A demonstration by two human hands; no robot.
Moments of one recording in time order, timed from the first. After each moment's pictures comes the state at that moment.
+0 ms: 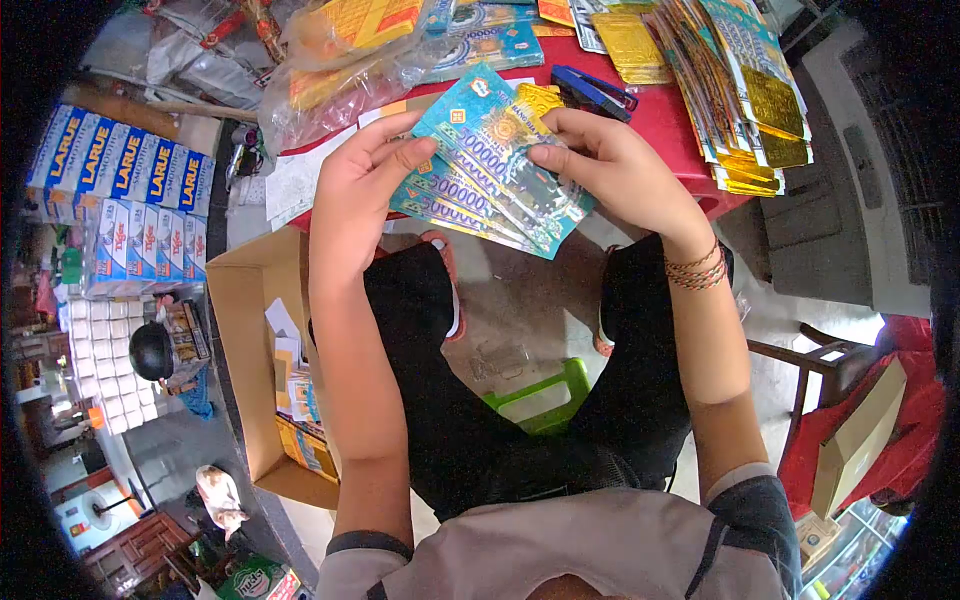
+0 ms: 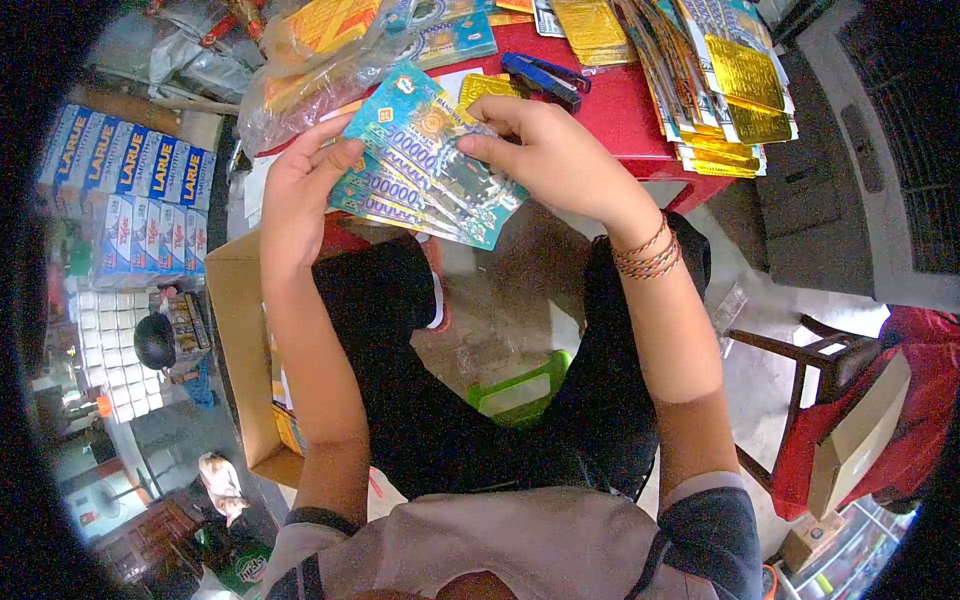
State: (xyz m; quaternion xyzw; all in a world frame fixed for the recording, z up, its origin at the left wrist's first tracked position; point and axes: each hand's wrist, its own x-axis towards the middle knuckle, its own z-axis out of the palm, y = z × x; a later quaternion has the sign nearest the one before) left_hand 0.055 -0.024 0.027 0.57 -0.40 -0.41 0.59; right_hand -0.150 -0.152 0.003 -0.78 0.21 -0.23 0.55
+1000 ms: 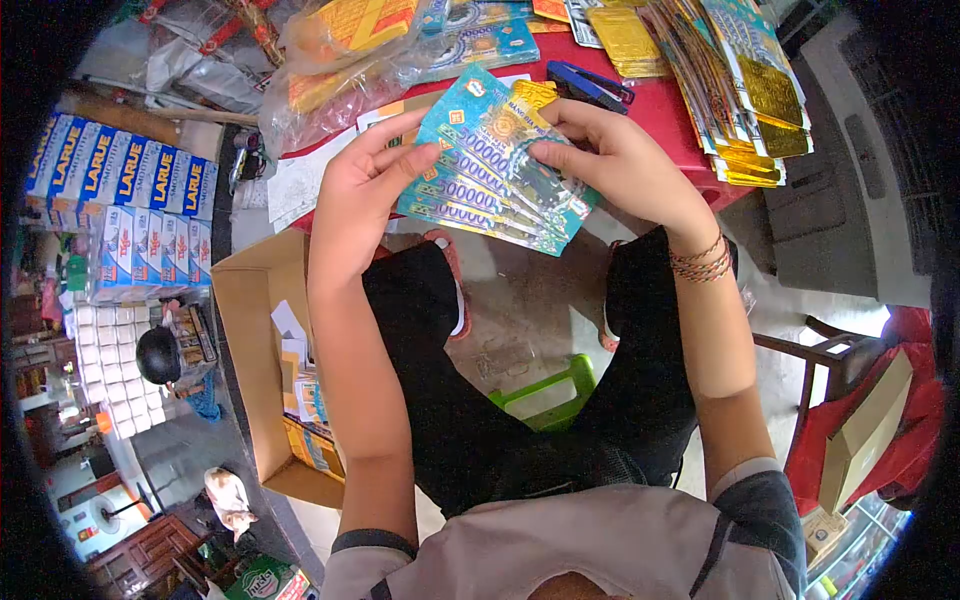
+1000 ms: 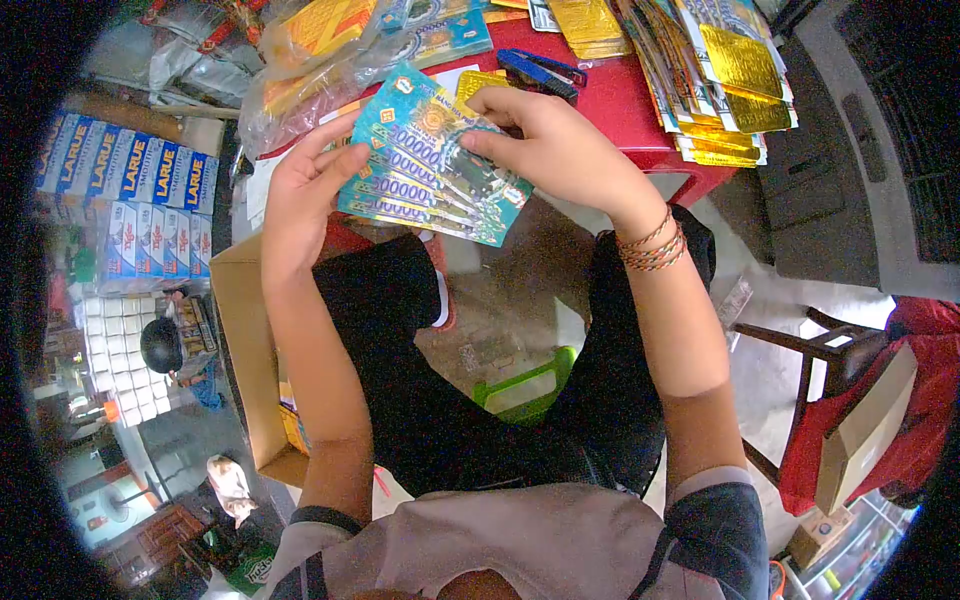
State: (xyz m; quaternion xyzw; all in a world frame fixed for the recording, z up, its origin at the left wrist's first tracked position) left_hand 0.053 -0.024 0.028 0.56 -0.41 -0.44 0.58; right_hand -0.155 -0.153 0.006 -0.80 0.20 -0.23 0.52
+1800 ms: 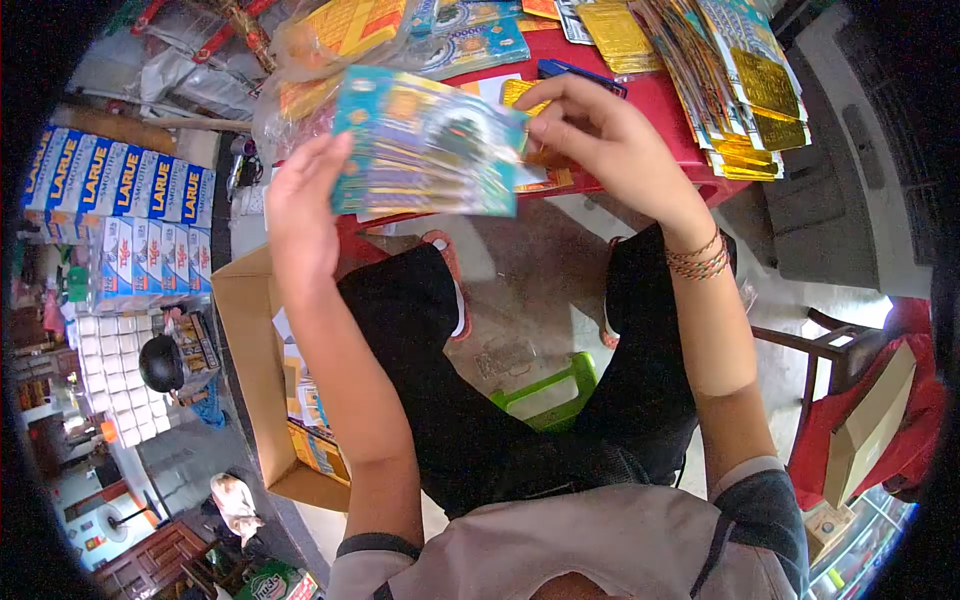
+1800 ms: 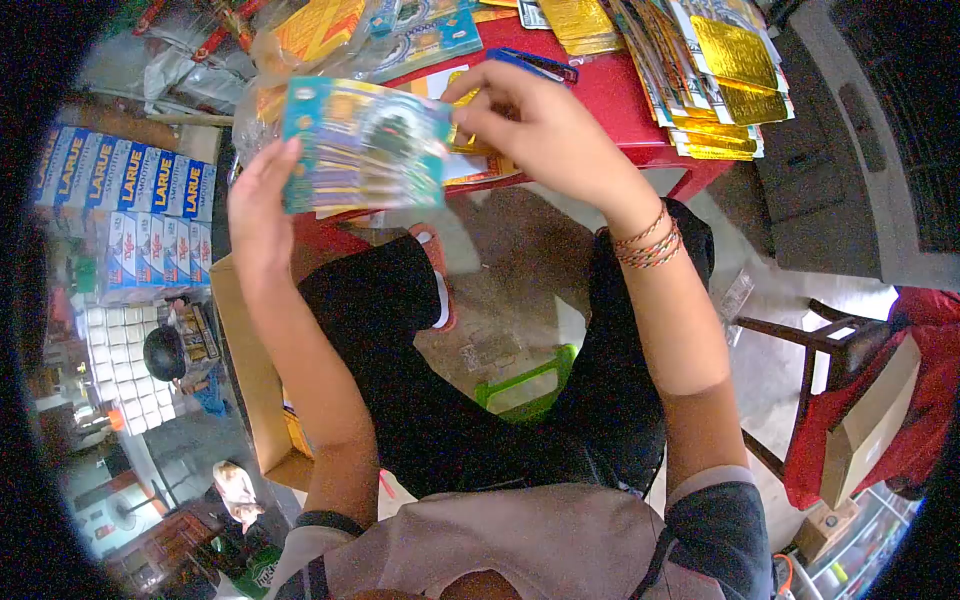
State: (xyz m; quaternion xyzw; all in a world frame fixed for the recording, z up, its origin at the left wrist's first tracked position) left_hand 0.091 -0.017 0.019 0.64 -0.32 -0.28 0.64; right_hand -0.152 -0.155 0.007 -0.73 0.19 -0.30 0.59
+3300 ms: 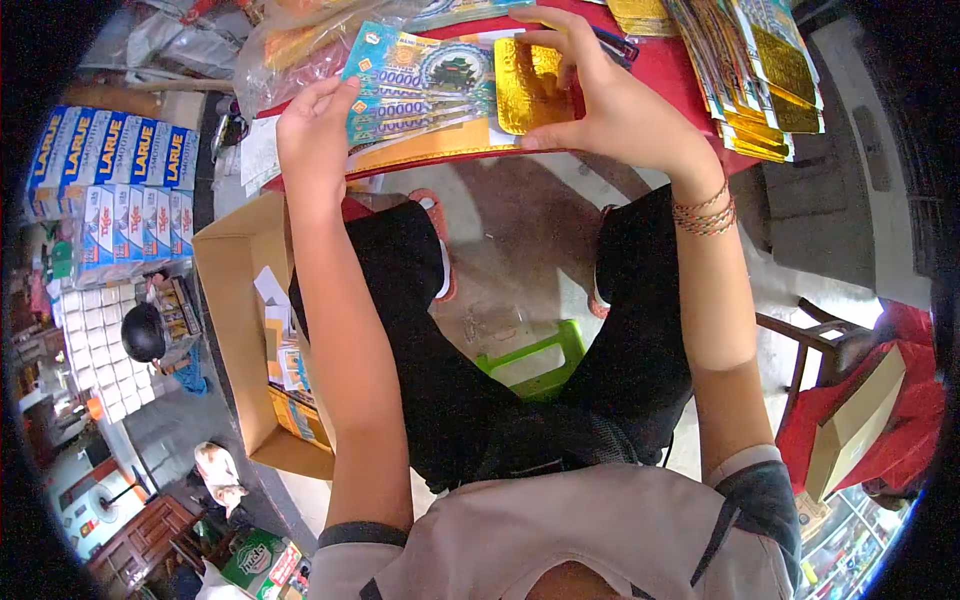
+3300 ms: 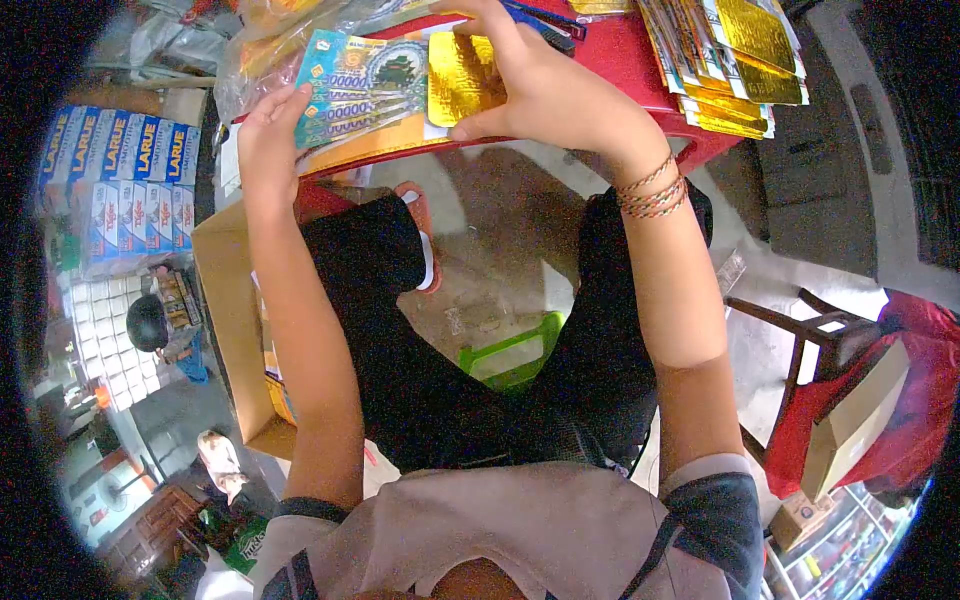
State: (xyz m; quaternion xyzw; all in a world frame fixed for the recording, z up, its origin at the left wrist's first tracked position) left_hand 0.092 -0.040 -0.015 0.67 -0.28 -0.25 0.64; right_hand -0.157 -0.164 0.025 -0.88 0.14 -0.20 0.40
